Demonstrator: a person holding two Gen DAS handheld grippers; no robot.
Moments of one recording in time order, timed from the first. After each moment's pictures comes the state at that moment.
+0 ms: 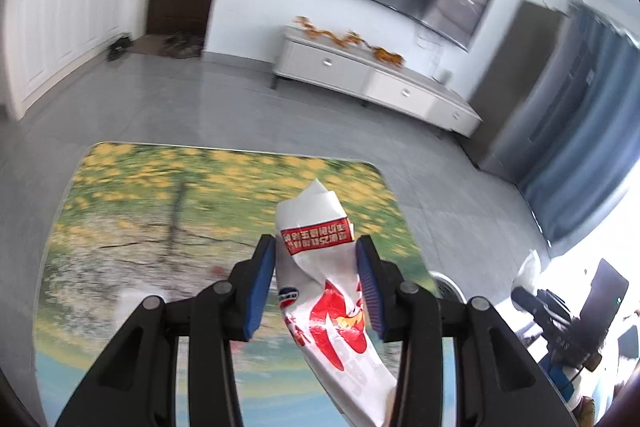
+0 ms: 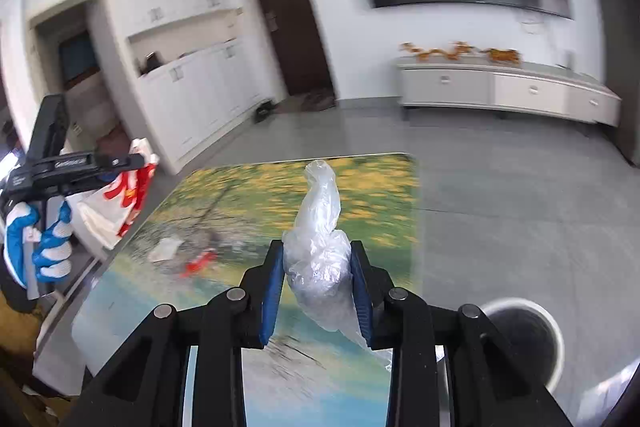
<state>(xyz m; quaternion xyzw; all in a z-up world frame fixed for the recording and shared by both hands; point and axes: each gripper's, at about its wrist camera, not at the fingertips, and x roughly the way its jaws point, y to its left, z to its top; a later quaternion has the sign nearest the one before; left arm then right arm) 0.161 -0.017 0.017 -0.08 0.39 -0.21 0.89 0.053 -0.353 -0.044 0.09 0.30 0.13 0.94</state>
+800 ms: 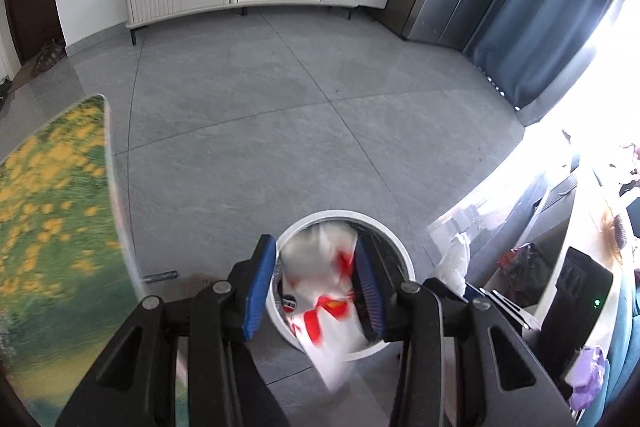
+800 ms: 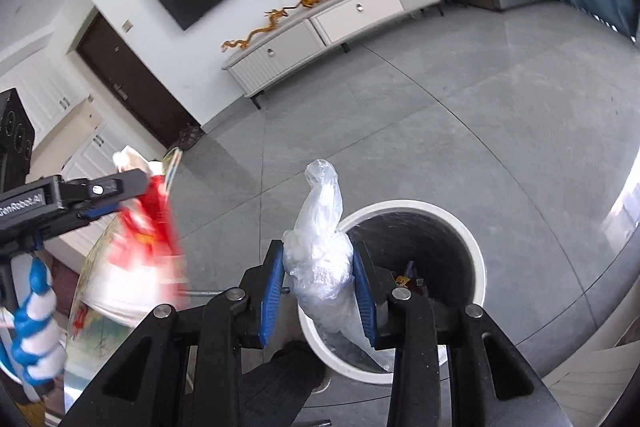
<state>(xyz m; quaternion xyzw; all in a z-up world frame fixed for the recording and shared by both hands) 0.170 -0.410 -0.118 0.08 0.48 -0.34 0.80 0.031 -0.572 -0.182 0.31 0.33 -0.06 0.89</state>
